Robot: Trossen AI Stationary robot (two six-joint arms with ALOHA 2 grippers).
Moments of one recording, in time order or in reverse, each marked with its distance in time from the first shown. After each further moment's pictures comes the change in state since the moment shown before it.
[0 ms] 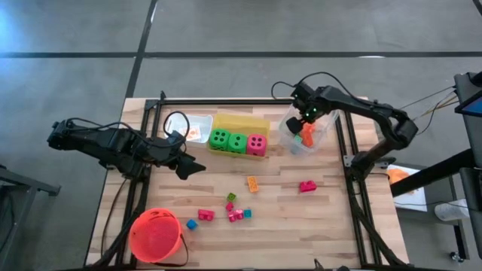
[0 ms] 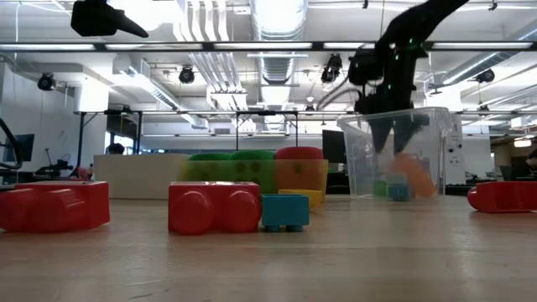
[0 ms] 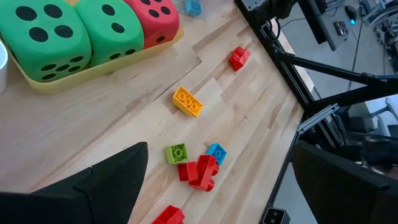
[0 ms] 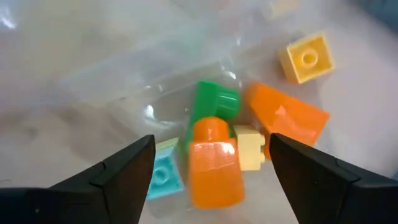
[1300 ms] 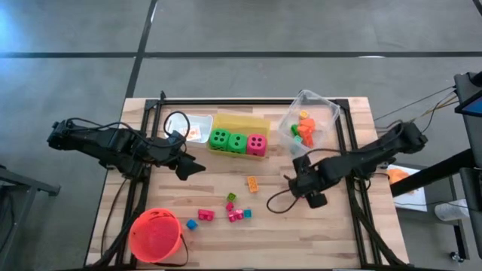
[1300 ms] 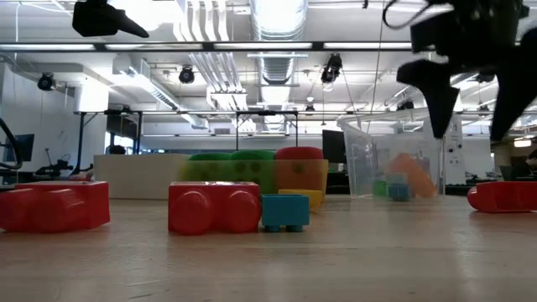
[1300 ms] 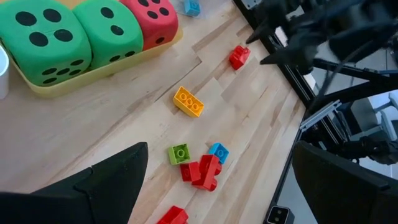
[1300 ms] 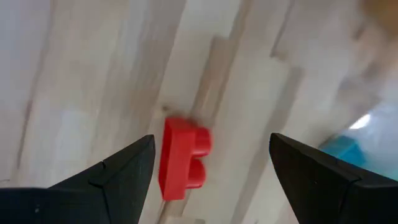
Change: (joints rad) left arm 0.000 0.000 0.000 -0.001 0.000 0.028; right arm 1.069 -0.095 -0.120 -0.082 0.172 -0.245
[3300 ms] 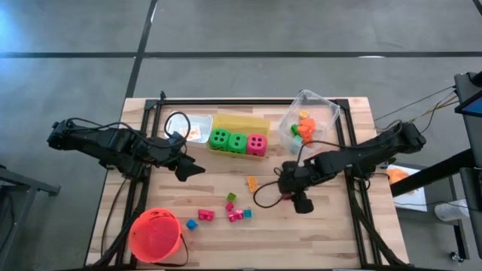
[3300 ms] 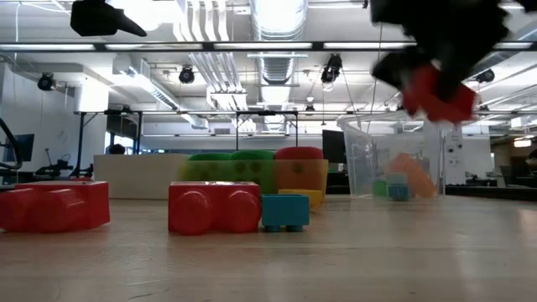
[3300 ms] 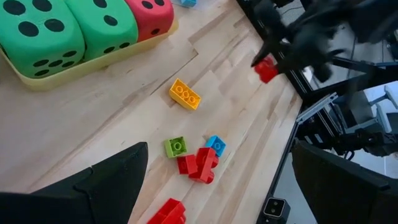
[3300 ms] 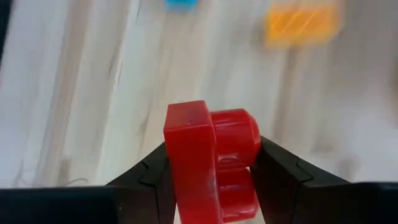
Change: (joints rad) left arm 0.000 0.000 0.000 -0.003 0.034 -0.001; right arm -0.072 0.016 0.039 0.275 -0.250 0.113
